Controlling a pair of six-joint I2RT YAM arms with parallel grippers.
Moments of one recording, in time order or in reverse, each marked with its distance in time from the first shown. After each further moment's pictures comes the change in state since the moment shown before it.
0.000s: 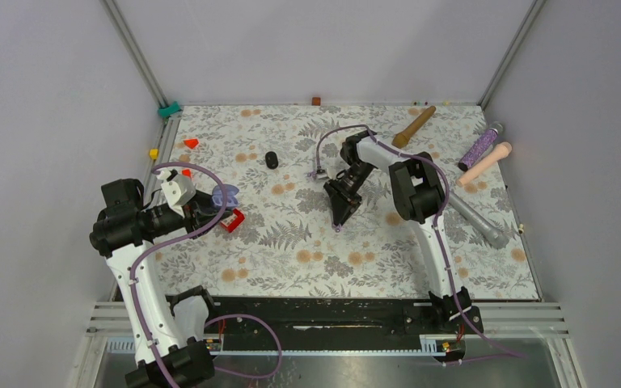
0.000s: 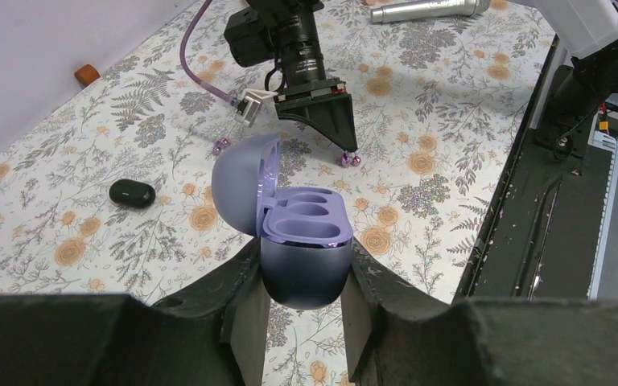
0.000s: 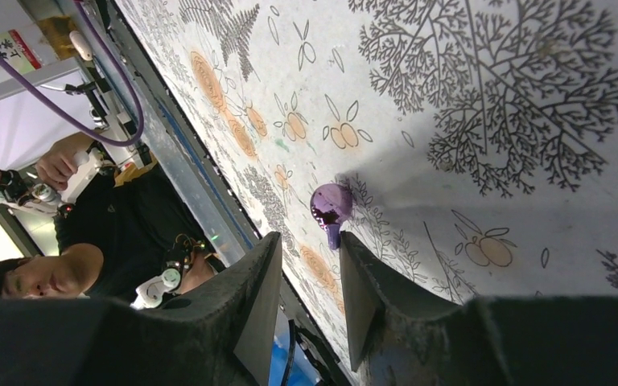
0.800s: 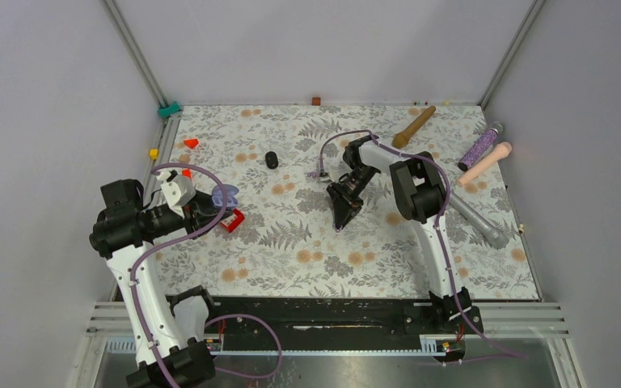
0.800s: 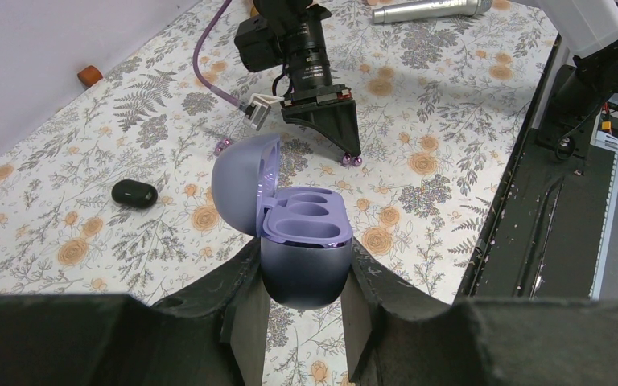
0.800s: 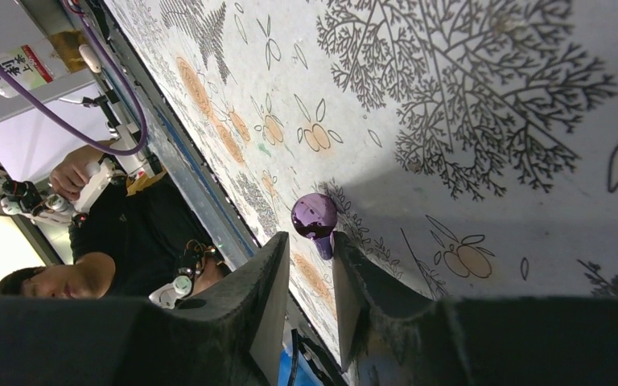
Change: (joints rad) left arm 0.005 -0.006 0.000 0.000 0.001 0.000; right arm -0.014 -0.016 -0.084 0.071 -0.017 0.033
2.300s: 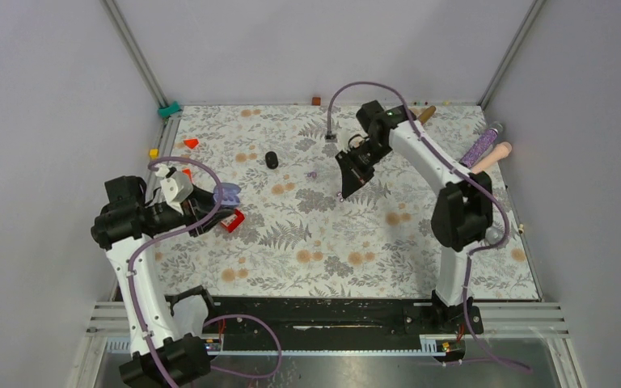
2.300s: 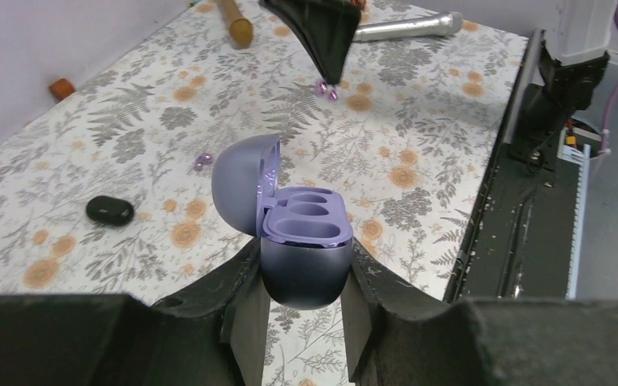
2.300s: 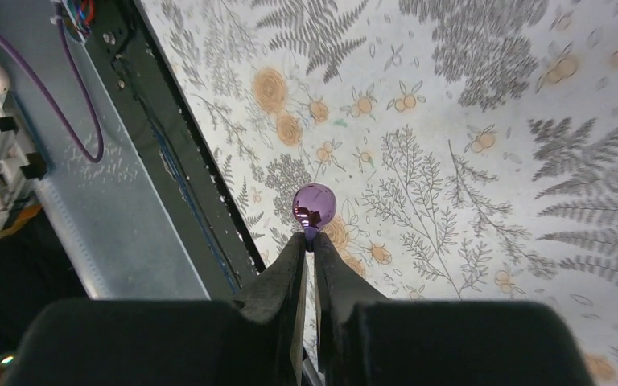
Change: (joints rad) left arm -0.012 0.040 -0.006 0.000 0.052 0.005; right arm -0.001 -0.437 -0.050 0.070 0.116 -0.025
